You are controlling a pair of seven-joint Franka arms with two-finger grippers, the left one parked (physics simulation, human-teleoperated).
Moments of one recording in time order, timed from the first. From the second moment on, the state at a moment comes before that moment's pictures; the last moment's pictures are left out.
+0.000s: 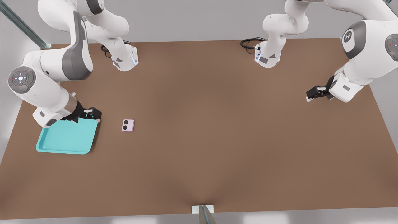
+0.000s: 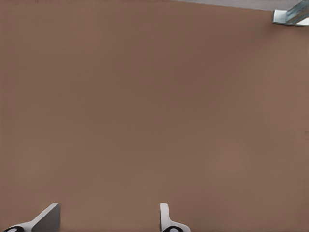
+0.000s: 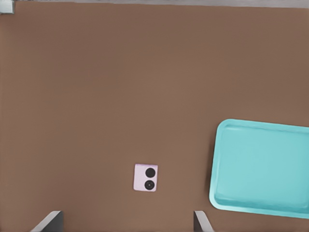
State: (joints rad) arm 0.16 0.23 -0.06 -1.34 0.01 1.55 0.08
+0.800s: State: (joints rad) arm 0.19 0.39 -0.02 -2.04 0.07 2.27 0.19
